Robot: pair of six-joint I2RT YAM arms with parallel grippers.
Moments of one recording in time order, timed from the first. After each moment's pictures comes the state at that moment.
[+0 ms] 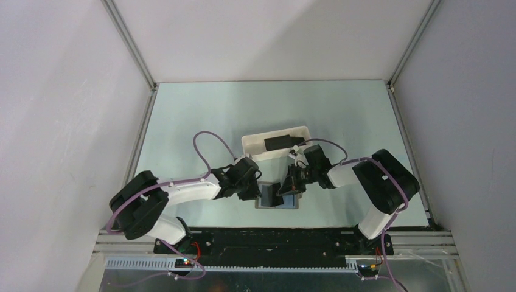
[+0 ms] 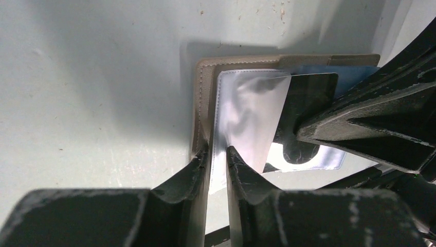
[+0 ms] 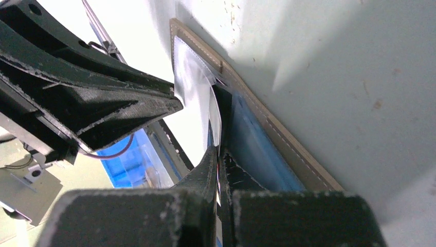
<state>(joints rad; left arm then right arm) -0.89 1.44 0.65 -0.23 -0.01 -1.02 0.55 1.70 0.57 0.27 -0.78 0.70</state>
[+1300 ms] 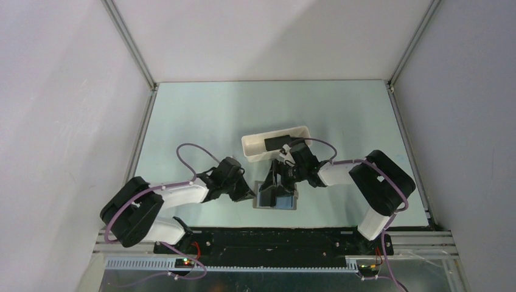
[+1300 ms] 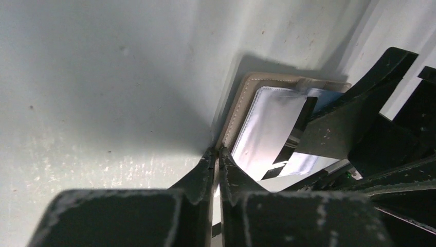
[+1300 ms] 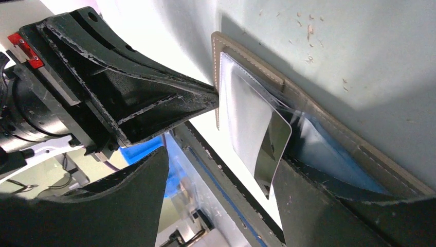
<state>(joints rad) -0.73 1.36 0.48 -0.07 0.15 -1.14 0.70 1.70 0.69 0.21 -0.67 0.95</state>
